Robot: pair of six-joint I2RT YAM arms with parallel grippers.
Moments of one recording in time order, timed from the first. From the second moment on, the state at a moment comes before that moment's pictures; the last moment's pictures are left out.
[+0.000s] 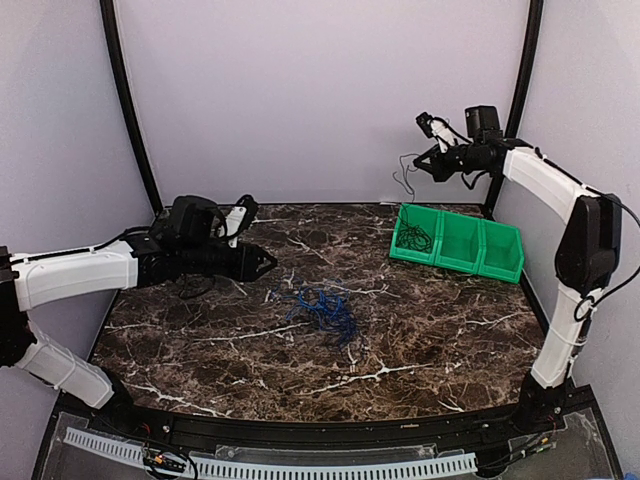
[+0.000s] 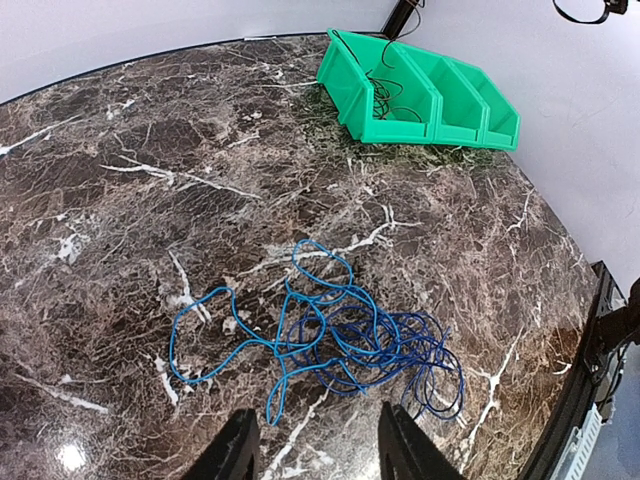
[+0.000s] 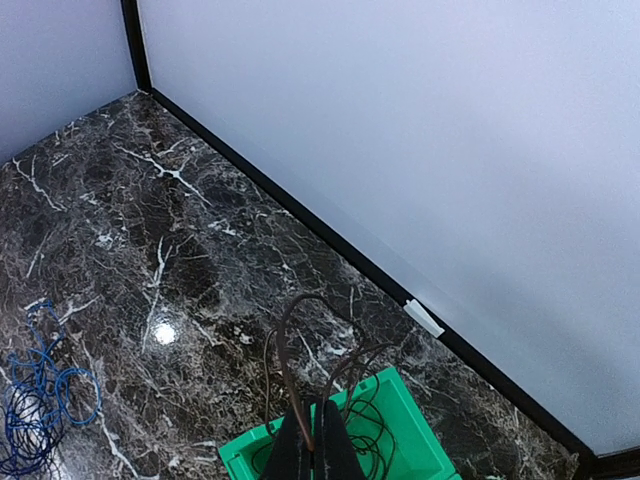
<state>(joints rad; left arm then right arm) -0.66 1.35 0.92 -0.14 0.20 -0.29 0.21 1.87 1.81 -0.47 -0.50 -0.39</state>
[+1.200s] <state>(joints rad) -0.66 1.40 0.91 -0.10 0.22 -0.33 0.19 2.25 1.86 -0.64 -0.33 -0.42</state>
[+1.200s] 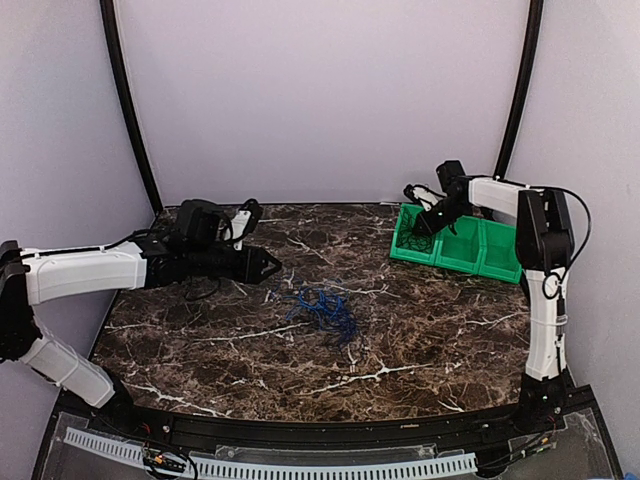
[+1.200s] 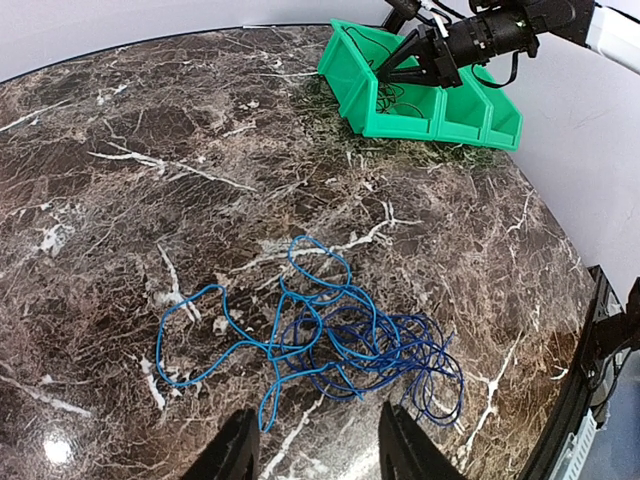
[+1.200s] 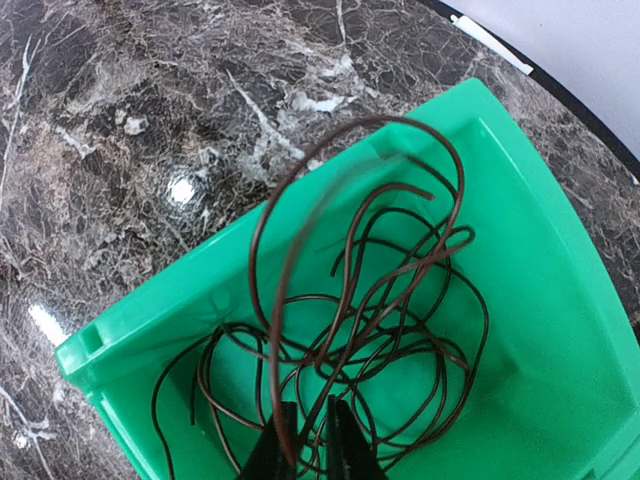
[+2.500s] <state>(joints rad) -0.65 1.77 0.98 -0.06 0.07 -0.40 0.58 1.85 1.57 -0.67 -0.59 -0.57</state>
